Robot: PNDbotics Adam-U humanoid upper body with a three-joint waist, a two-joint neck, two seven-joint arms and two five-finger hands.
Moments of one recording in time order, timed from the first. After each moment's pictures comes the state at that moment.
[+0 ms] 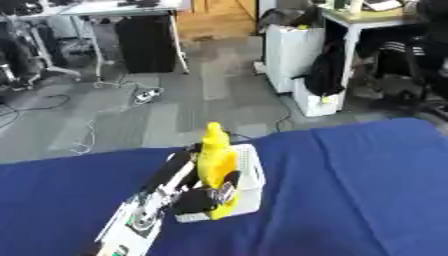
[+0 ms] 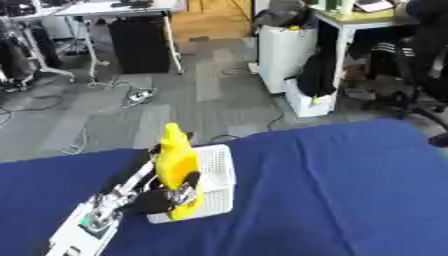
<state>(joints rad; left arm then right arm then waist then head) -0.83 0.14 -0.27 -1.21 -0.48 -0.25 -0.04 -0.07 -0.56 -0.27 -1.99 -0.14 -0.67 -0.01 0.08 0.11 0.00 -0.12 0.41</state>
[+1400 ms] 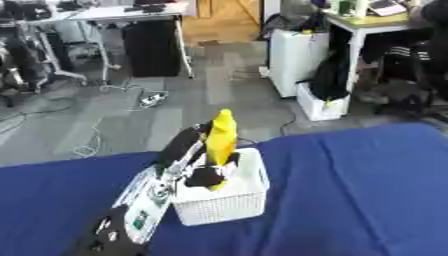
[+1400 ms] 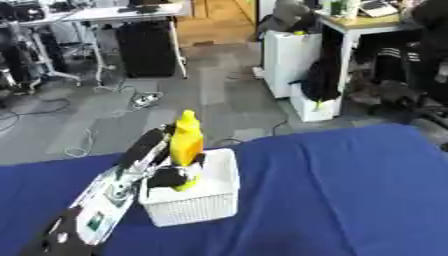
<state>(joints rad) -1.01 0.10 -0.17 -0.90 -0.79 -0.24 0.06 -0.07 -0.56 -0.27 -1.99 -0.15 -0.67 -0.01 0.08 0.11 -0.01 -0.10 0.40</state>
